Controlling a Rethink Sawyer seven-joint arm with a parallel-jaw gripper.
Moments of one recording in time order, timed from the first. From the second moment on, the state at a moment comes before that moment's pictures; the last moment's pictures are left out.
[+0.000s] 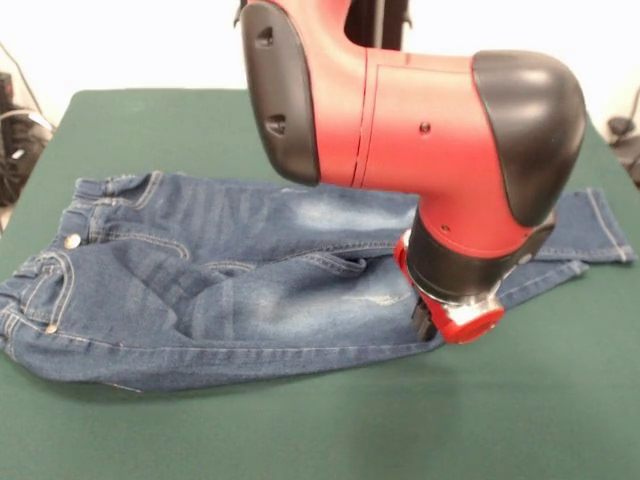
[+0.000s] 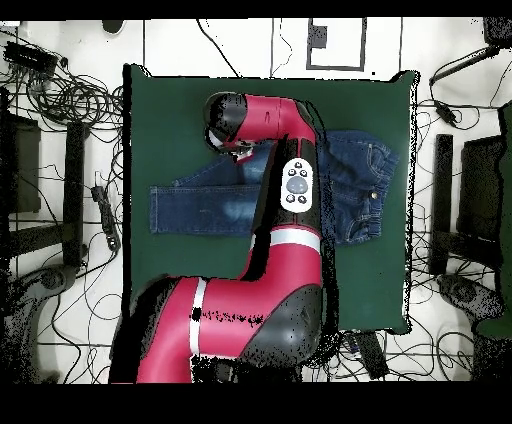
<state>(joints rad) -0.02 0.00 -0.09 0.65 0.01 1.14 2.85</state>
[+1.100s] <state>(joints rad) 0.01 0.11 -0.17 0.43 0.07 1.21 2.99</state>
